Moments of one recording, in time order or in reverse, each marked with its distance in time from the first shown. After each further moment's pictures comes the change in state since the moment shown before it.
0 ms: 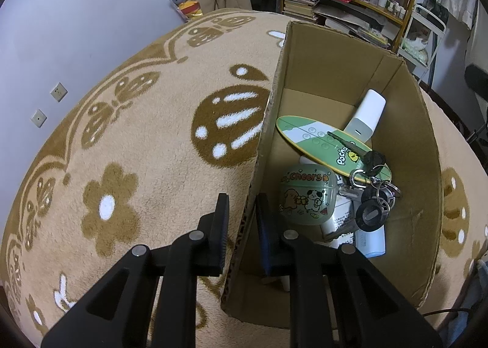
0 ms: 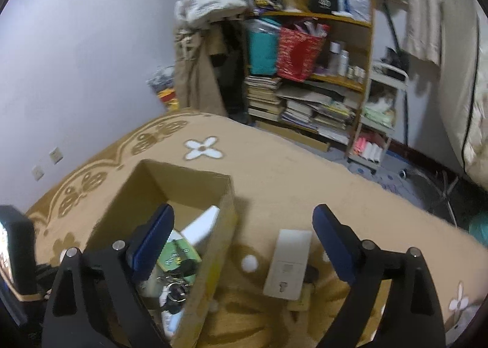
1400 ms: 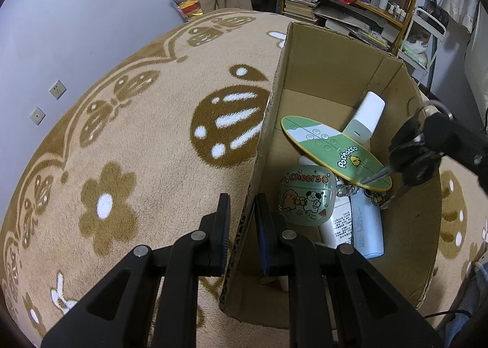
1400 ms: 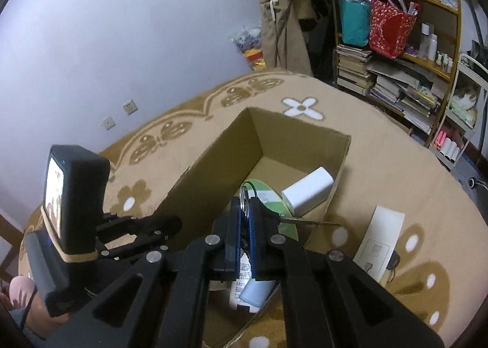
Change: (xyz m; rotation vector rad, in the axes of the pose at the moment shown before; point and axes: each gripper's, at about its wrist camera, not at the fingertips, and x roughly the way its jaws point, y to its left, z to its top) left arm -0.001 -0.002 -0.002 -0.010 -0.002 -0.011; right arm 0.009 0.053 -0.028 -0.175 0.177 0.390
